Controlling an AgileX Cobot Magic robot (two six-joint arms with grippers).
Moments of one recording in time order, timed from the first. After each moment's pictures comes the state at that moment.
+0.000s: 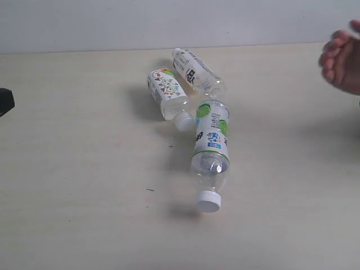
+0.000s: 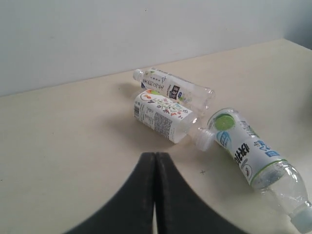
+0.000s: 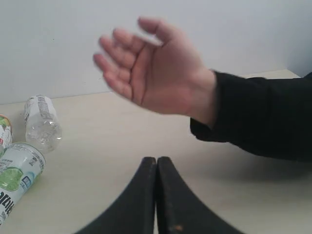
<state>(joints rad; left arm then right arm) -0.30 0.72 -0.32 -1.63 0.24 1.64 0.15 0.01 0.00 -0.15 0.27 0.26</state>
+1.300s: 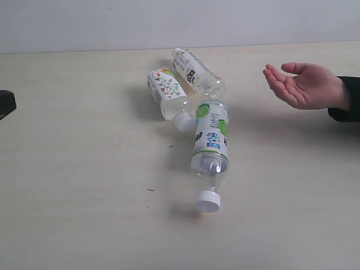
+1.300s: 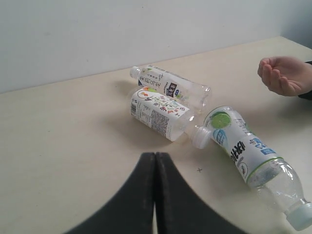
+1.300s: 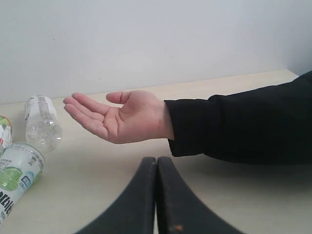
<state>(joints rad) -0.30 0.72 -0.32 -1.63 0.25 1.64 0.15 0.01 0.00 -0.15 0.27 0.26</state>
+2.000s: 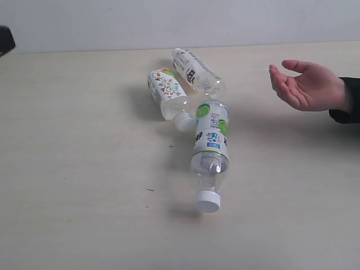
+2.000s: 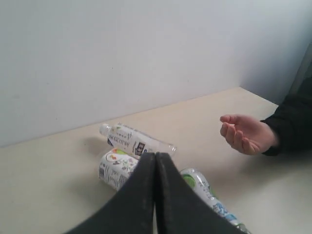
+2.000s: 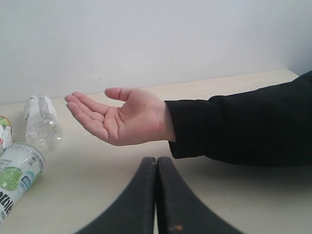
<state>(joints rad) -0.30 0.78 -0.50 -1.70 0.36 1.64 0.15 0.01 0.00 -0.15 0.27 0.26</state>
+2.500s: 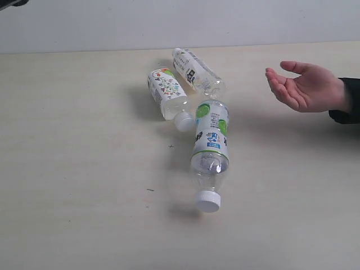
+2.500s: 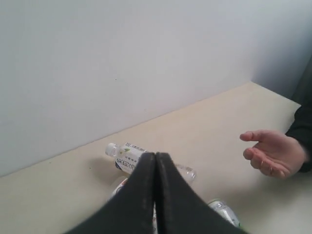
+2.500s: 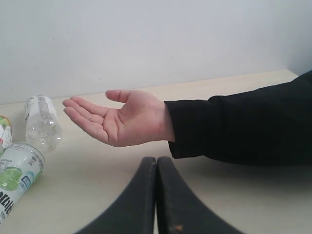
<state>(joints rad) -0.30 1.24 -0.90 -1.59 0.39 1.62 0.15 0.01 0.00 -0.15 0.27 0.26</state>
